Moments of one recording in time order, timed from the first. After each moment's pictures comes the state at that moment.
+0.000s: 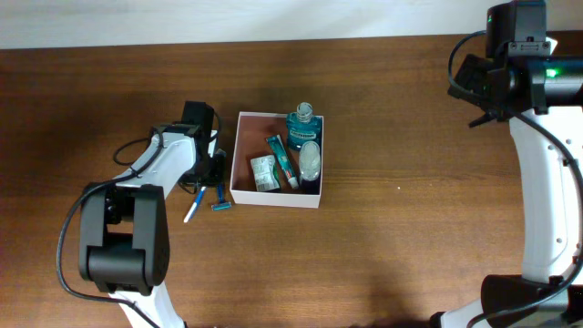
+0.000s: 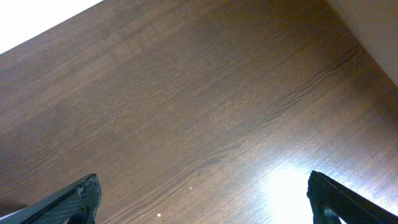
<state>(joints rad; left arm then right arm) -0.13 1.98 1.28 -0.77 -0.09 -0.07 -0.03 1.69 1.96 -1.31 0.38 0.47</state>
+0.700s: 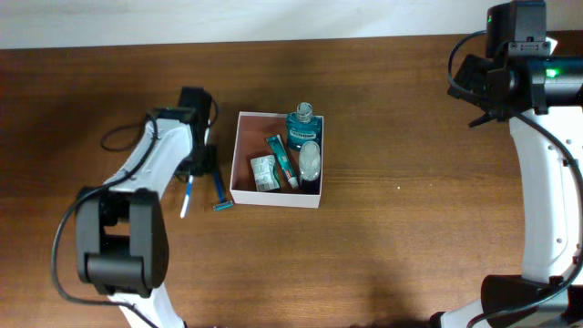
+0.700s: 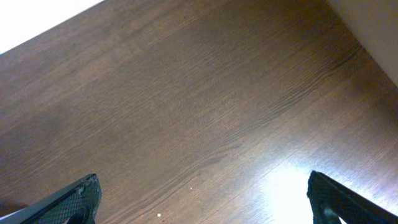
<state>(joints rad) -0.13 1.95 1.45 -0.96 -0.21 -0.06 -0.03 1.69 1.96 -1.31 0.38 0.47</state>
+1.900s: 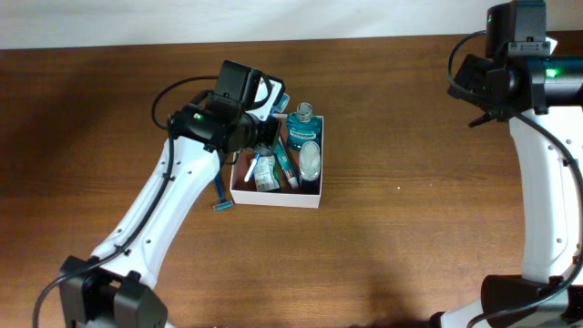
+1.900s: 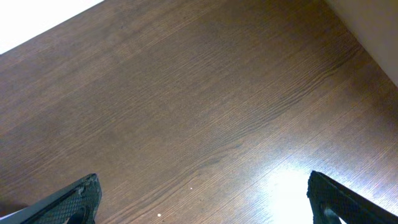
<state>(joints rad) -0.40 1.70 1.54 -0.84 0.12 0.00 -0.03 1.69 1.96 -1.31 0.38 0.47</state>
